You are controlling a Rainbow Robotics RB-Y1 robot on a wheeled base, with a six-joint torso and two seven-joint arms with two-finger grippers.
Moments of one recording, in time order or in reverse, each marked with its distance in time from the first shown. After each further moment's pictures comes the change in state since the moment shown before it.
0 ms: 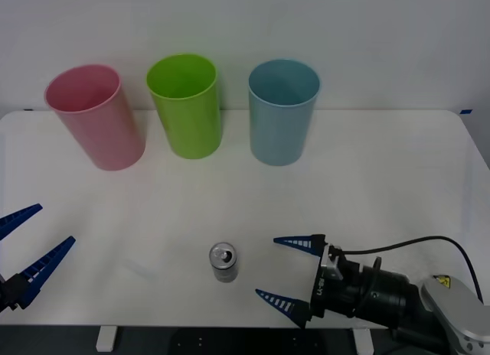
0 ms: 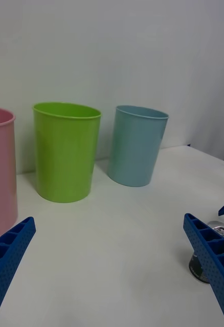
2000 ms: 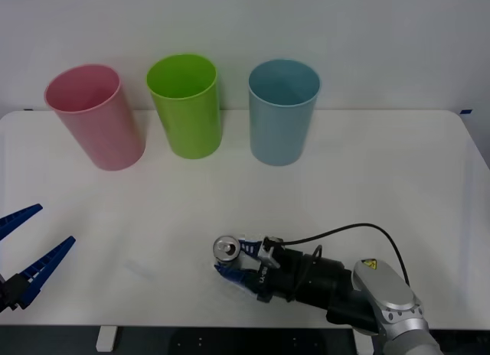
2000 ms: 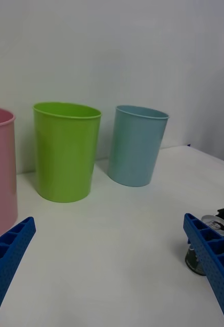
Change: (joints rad) right arm -0.188 0.187 0.066 0.259 0.085 0.124 0.130; left arm 0.000 0.000 0.000 0.000 0.000 0.000 0.000
